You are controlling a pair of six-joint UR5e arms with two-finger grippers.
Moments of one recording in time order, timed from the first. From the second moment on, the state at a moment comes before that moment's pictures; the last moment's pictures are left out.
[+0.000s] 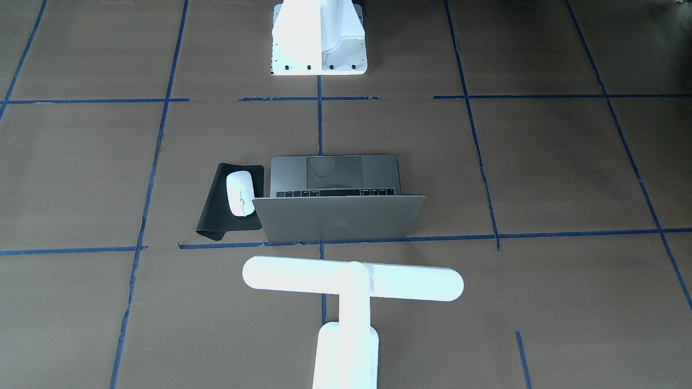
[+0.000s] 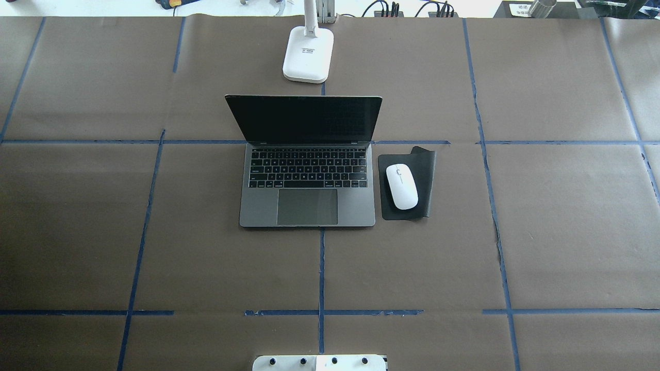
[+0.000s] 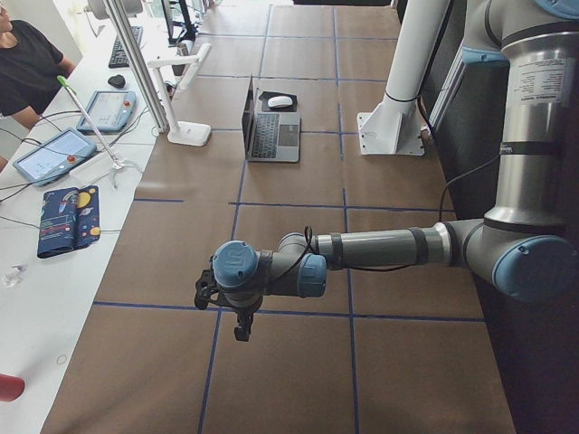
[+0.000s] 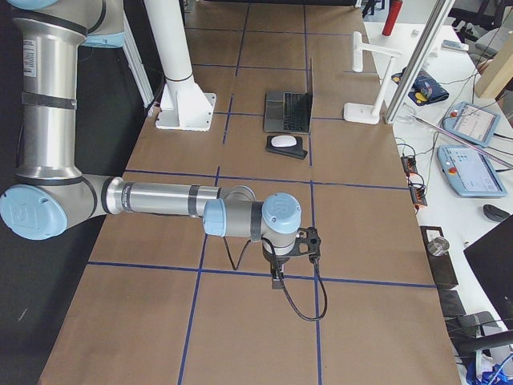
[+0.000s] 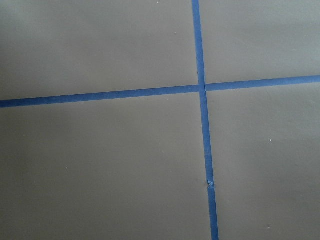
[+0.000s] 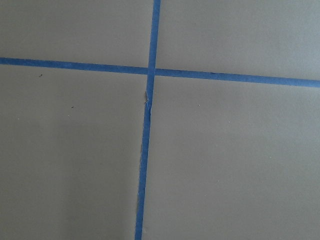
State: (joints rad) left arm -1.61 -1.55 -1.49 -1.70 -2.41 0.08; right arm 1.60 -1.68 1.67 -1.56 2.34 -0.09
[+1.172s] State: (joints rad) left arm -1.63 -1.55 -1.49 -1.70 -2.41 0.08; right arm 1.60 -1.67 1.68 -1.56 2.35 0.02
